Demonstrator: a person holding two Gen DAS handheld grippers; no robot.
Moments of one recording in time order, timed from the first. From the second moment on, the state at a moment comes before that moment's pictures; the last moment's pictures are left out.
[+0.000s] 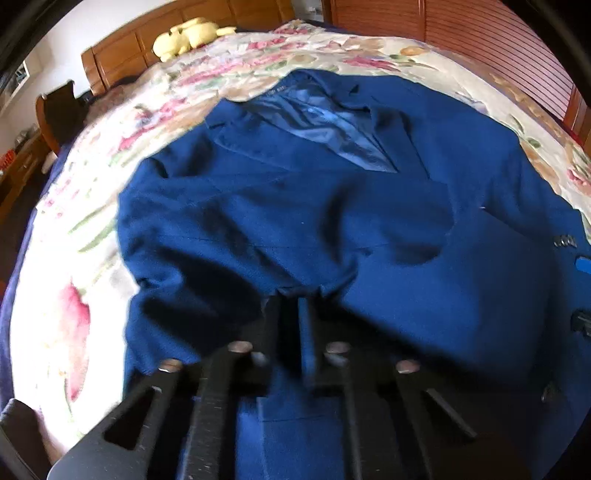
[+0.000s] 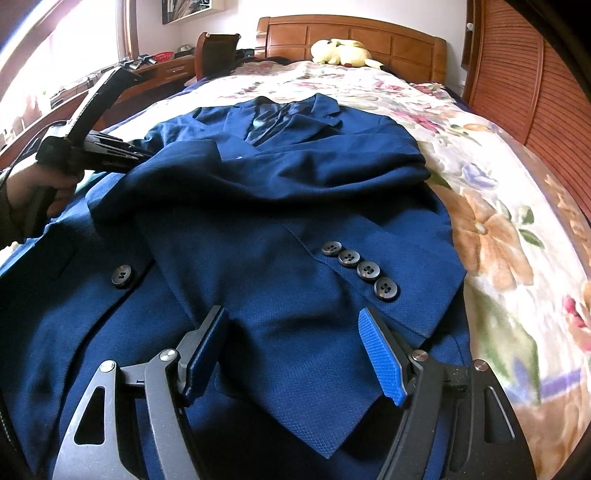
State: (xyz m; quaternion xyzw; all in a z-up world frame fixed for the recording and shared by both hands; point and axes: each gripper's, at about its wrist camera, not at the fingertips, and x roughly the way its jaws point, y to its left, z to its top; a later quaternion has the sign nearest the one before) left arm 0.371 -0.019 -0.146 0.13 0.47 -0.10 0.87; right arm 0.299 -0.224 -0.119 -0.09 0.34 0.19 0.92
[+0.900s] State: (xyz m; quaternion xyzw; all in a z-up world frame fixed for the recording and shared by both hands) left arm 0.151 -0.038 -0.082 0.03 0.34 -0.19 0.92; right arm 0.295 -0.227 -0.119 -0.08 0.33 0.18 0.92
